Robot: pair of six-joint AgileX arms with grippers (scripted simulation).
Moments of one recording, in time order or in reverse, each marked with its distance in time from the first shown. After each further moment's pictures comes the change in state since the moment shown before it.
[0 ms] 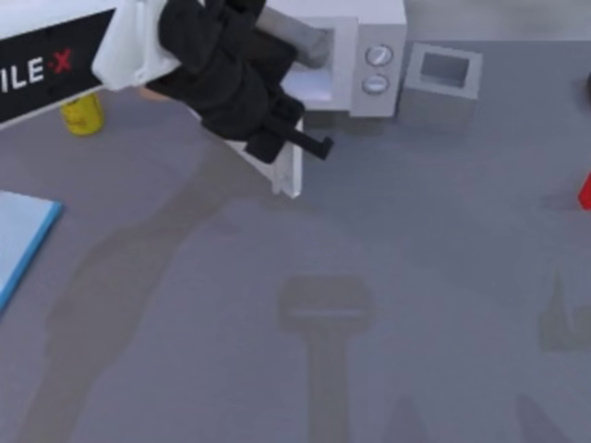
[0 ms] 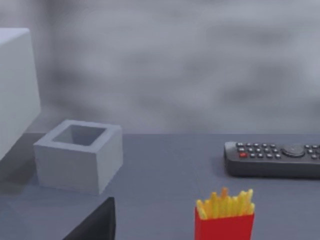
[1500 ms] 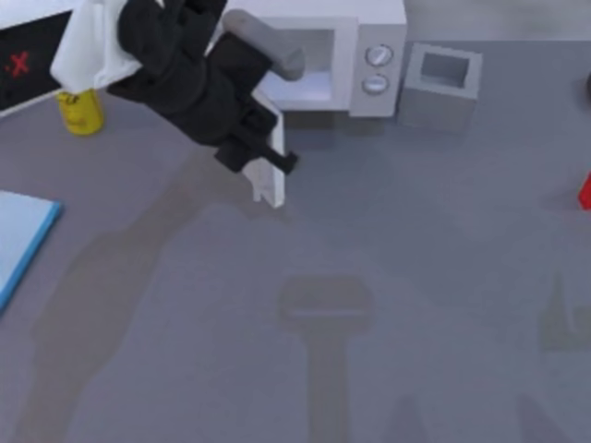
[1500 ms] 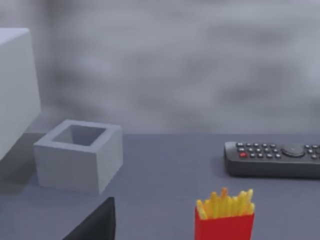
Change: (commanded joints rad) left arm 0.061 -0.059 -0.067 -0.005 0.083 0.163; right arm 0.000 0.000 0.000 0.000 0.000 0.000
